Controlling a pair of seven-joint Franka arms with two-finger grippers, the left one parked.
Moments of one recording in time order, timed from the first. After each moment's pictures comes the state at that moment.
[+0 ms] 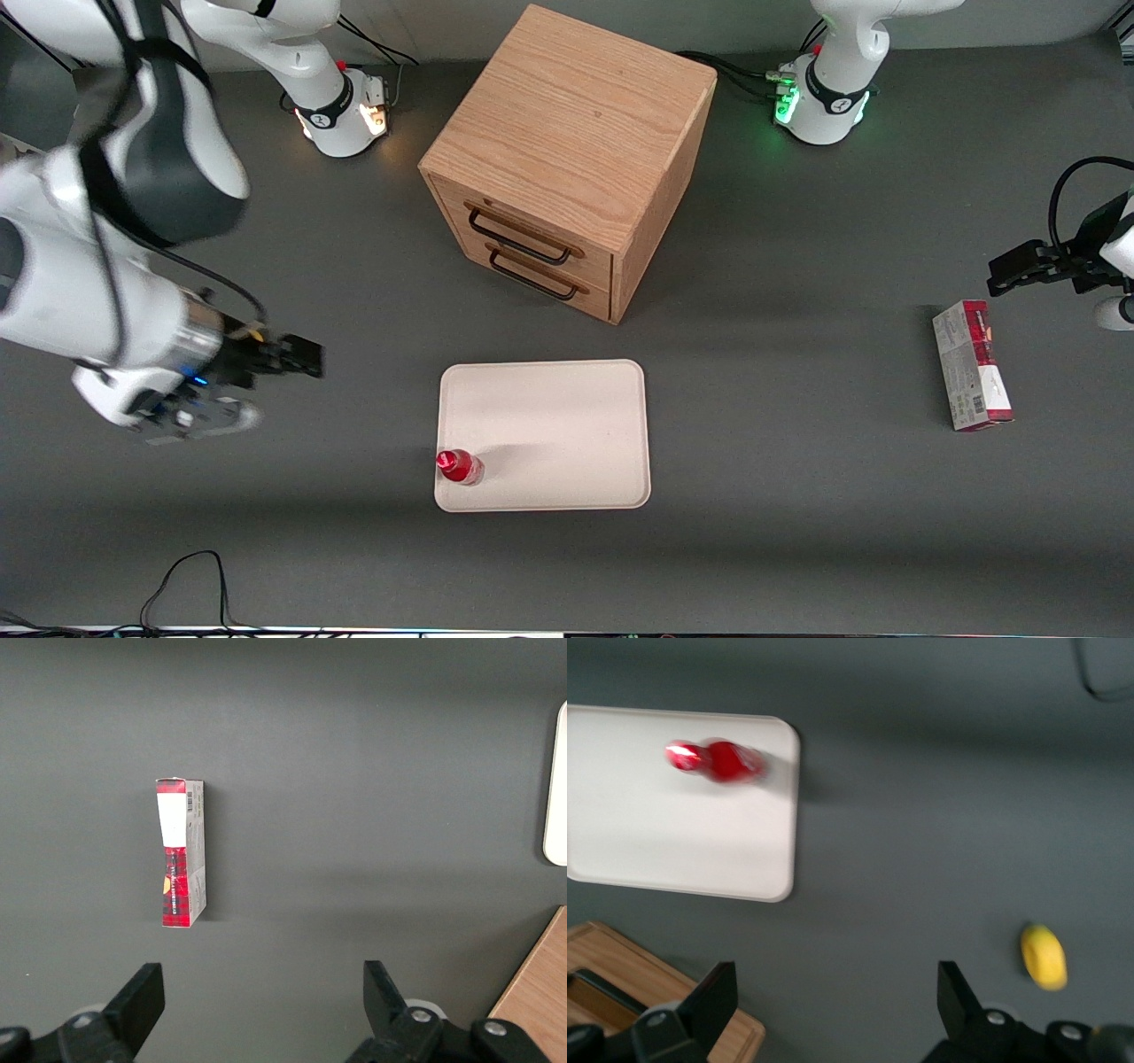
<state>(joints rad) 0.12 0.31 0.05 -1.38 0.05 1.65 0.11</state>
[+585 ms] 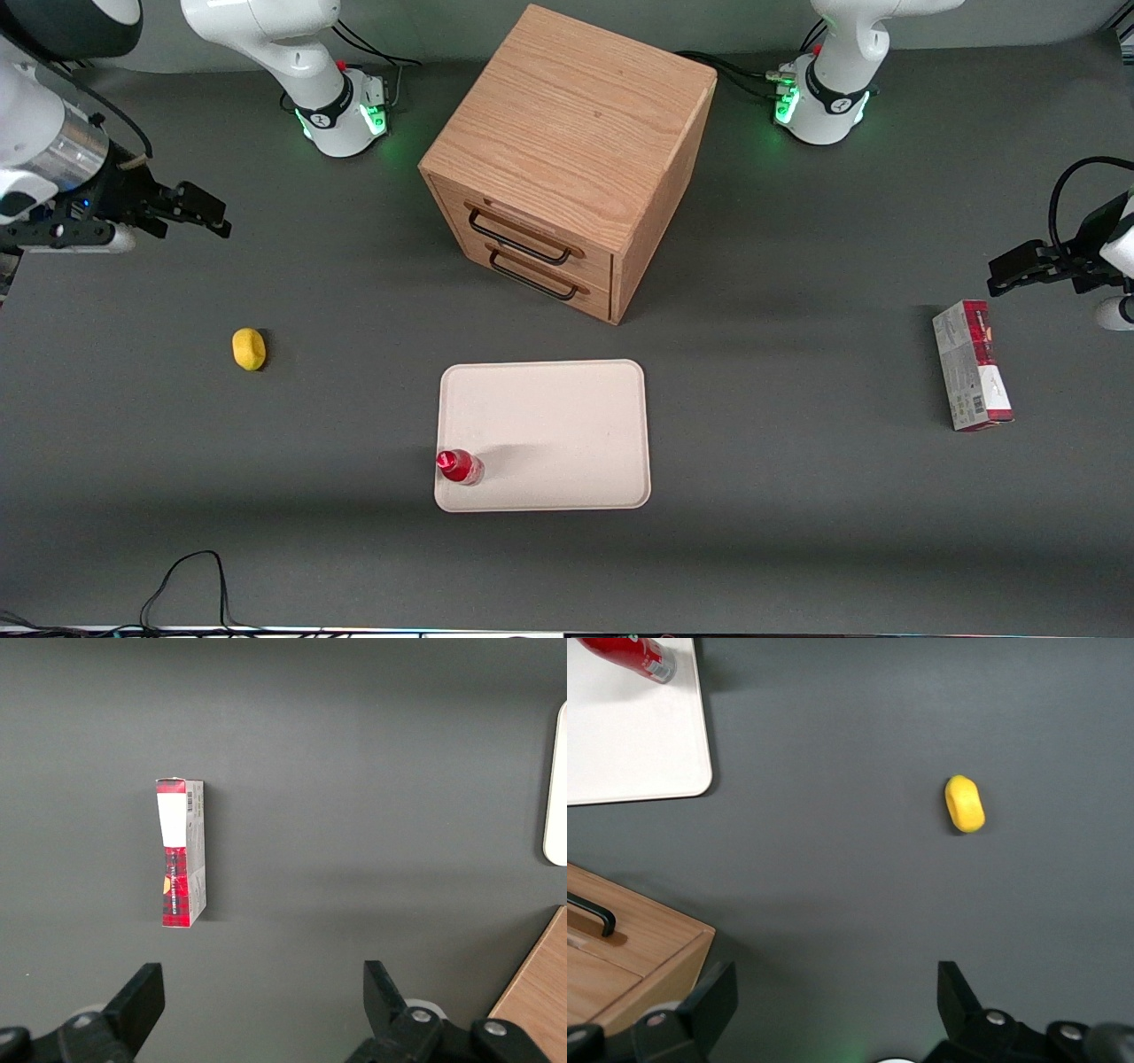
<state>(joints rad) 0.12 -0.25 -0.07 -1.98 0.01 1.68 0.11</state>
